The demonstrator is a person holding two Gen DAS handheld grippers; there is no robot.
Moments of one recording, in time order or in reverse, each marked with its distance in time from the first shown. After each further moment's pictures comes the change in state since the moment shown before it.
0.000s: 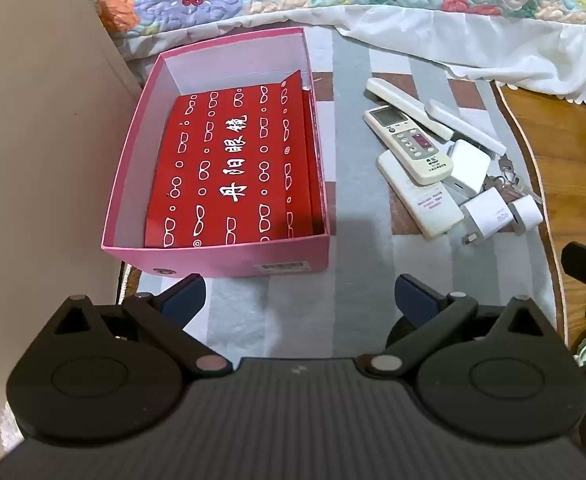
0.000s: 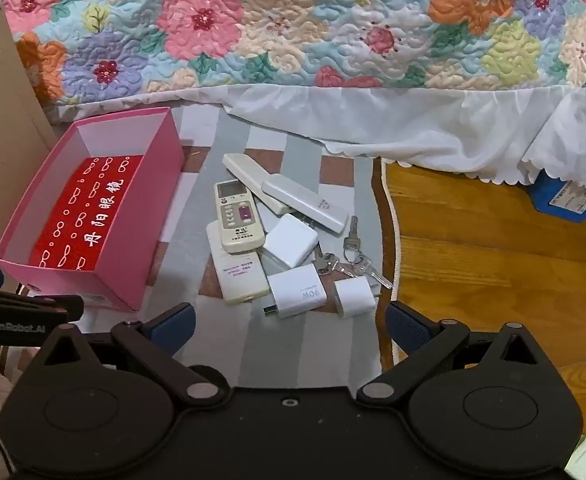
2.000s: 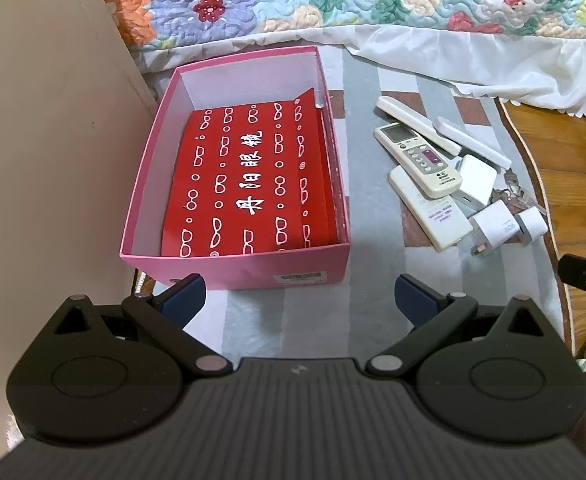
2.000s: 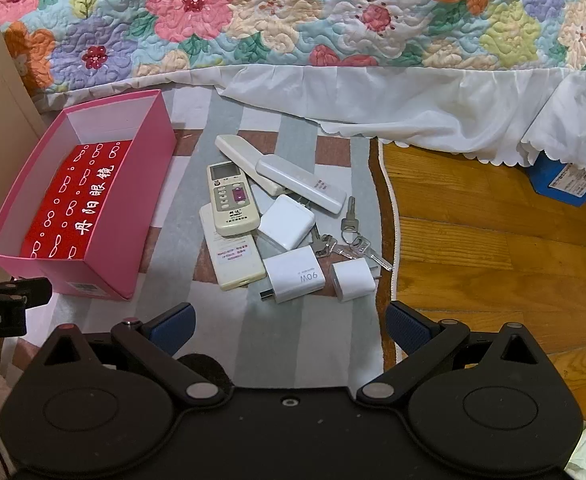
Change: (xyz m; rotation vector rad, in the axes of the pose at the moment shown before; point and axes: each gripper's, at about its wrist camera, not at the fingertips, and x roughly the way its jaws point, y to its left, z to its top) left arm -0.010 0.011 -0.008 -0.017 -0.066 0.006; right arm 0.012 -0.003 -0.006 0.011 0.045 -0.013
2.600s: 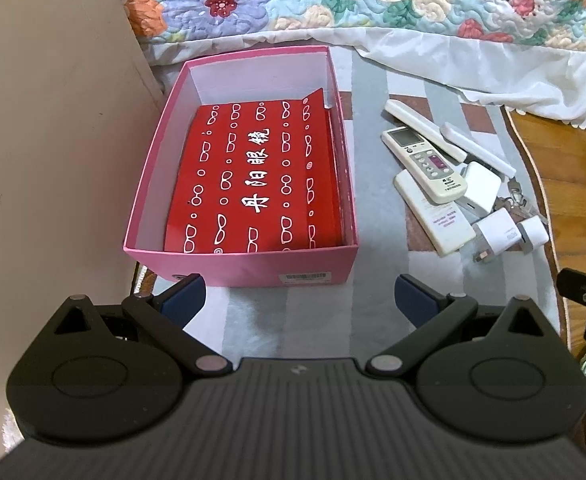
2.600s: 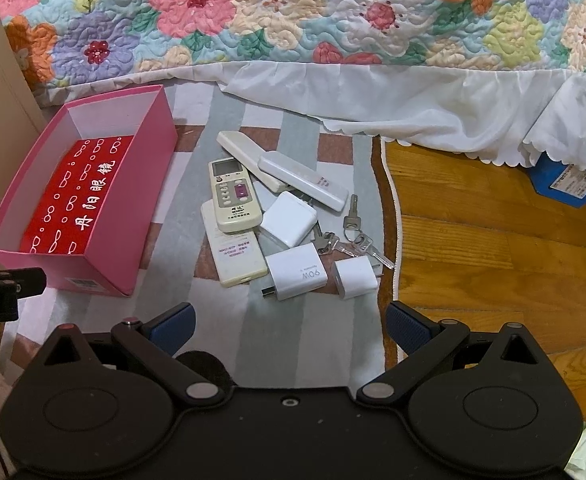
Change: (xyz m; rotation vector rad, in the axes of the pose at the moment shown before) left arm 0.000 0.010 0.001 -0.037 0.006 -0.014; right arm 0.000 0.003 0.003 -0.012 0.012 -0.006
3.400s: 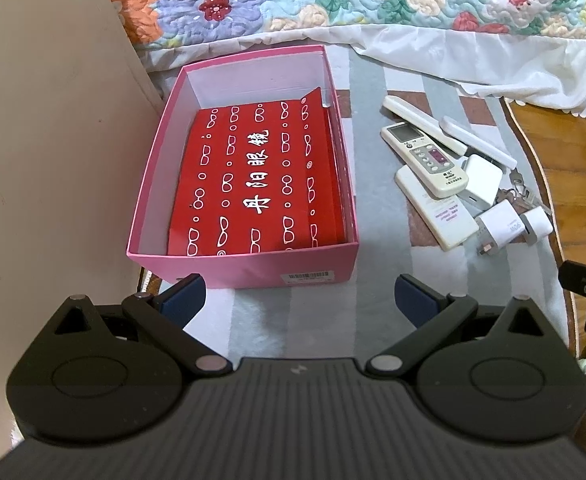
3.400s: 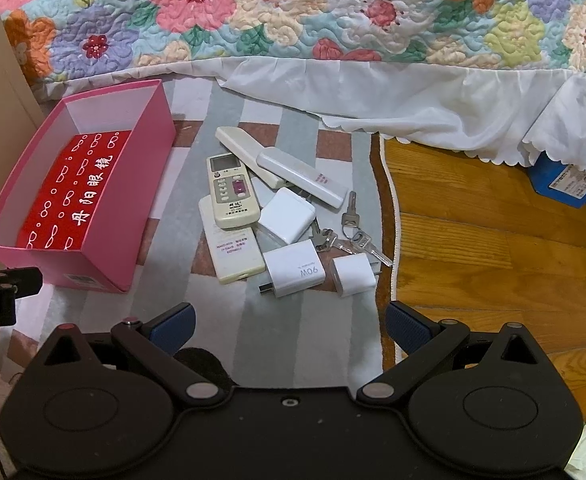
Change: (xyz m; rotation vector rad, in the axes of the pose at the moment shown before) left arm 0.000 -0.003 0.000 0.035 0.002 0.018; right arm 0.003 0.000 0.001 -0.009 0.012 -0.007
